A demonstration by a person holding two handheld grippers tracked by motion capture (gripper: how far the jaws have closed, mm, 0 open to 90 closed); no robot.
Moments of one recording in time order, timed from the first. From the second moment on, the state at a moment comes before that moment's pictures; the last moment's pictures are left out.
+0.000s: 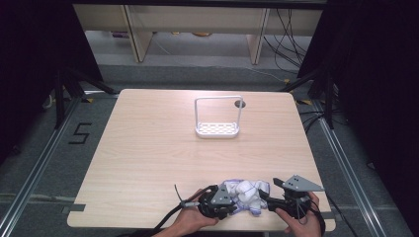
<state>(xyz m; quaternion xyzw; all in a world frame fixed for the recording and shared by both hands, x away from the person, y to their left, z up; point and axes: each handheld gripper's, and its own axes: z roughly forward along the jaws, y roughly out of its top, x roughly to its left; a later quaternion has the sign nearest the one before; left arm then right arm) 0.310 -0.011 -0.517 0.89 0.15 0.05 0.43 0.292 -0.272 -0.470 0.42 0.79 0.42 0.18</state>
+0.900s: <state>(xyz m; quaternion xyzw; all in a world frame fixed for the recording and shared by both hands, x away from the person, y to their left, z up) 0.319 0.007 -0.509 0.90 0.14 0.06 0.42 0.285 -0.225 -0.468 0.34 0.83 0.42 0.14</state>
